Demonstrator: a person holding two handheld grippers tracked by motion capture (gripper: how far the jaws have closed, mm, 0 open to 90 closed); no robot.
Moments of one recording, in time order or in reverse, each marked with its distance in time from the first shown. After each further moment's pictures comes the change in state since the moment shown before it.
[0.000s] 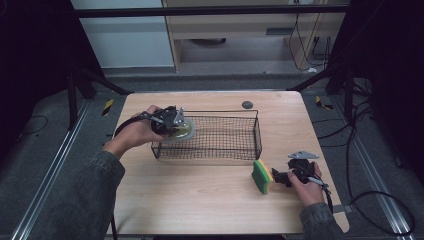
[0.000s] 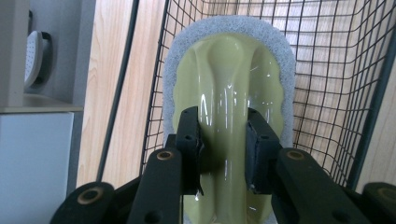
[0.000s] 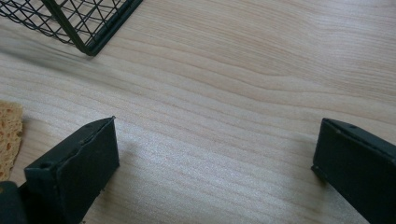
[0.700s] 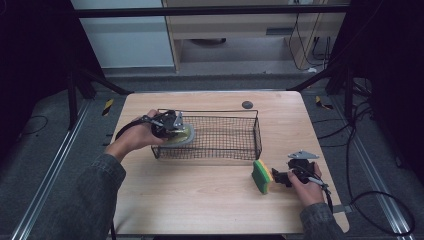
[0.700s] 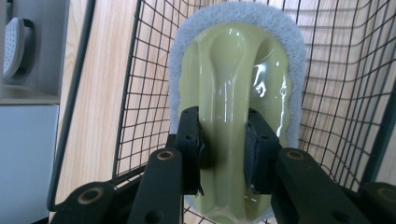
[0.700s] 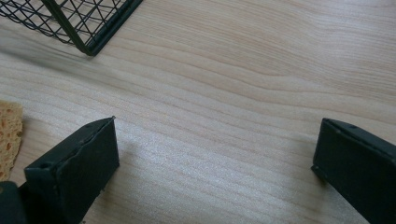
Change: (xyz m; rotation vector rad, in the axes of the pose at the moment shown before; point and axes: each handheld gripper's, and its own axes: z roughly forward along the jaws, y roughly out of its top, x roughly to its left) left arm -0.005 -0.010 0.020 0.026 -0.034 -0.024; right arm 0.000 0.000 0.000 0.000 0.000 0.000
